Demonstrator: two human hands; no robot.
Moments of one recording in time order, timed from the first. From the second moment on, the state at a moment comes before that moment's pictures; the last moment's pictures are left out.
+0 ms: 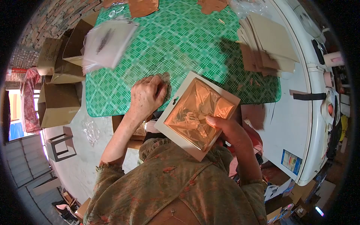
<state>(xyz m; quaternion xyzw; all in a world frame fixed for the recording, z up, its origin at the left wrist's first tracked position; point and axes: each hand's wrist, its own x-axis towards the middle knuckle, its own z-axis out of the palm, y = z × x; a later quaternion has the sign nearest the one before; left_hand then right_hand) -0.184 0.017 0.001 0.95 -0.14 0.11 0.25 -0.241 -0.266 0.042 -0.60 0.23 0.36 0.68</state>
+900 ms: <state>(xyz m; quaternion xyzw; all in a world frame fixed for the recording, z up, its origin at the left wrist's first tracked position) -0.199 0.021 0.013 0.94 -0.19 0.05 0.28 -0.230 -0.253 0.026 -0.60 0.19 0.39 0.68</state>
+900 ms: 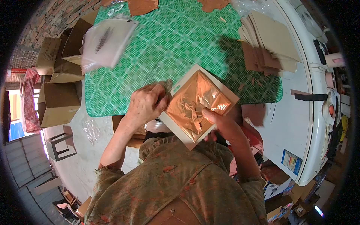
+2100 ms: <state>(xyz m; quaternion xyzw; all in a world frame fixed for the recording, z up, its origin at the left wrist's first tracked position) -0.184 0.009 0.011 0.93 -0.22 0.12 0.27 -0.214 -0.242 0.021 -0.61 0.12 0.41 0.67</state>
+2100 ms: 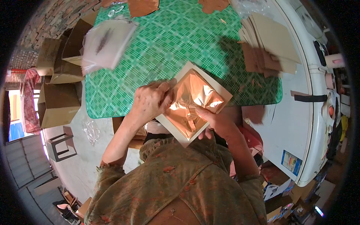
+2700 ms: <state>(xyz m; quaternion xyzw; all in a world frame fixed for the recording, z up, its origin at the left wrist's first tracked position) -0.189 0.015 0.023 0.92 -0.29 0.12 0.24 -0.228 -0.217 0.000 -0.56 0.06 0.38 0.73</state>
